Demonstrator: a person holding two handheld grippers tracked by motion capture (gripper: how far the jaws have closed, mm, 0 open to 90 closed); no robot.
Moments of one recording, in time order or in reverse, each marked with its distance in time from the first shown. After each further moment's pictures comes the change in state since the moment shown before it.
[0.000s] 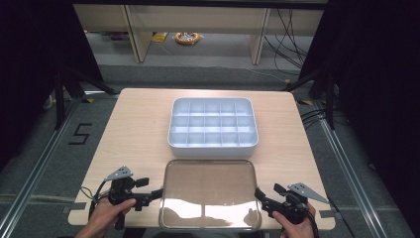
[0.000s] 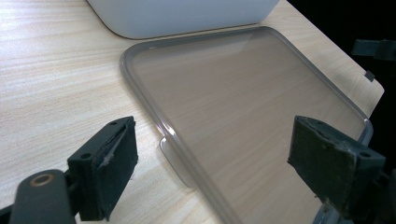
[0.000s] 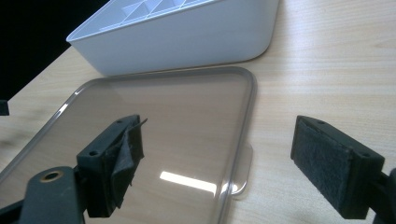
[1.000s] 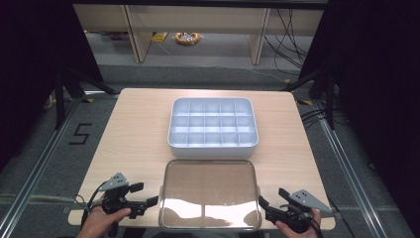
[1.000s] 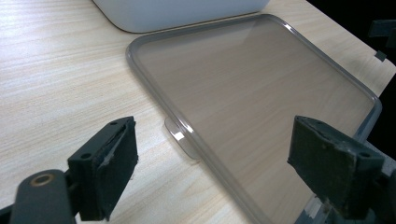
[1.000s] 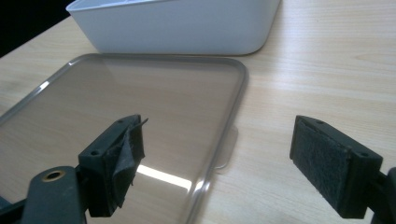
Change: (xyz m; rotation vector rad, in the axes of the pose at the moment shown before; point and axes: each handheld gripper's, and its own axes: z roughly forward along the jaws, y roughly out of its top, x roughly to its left) left arm -0.009 -0.013 -0.017 -0.015 0.043 0.064; right arm -0.007 -0.009 -0.017 -0.008 -0.054 -0.251
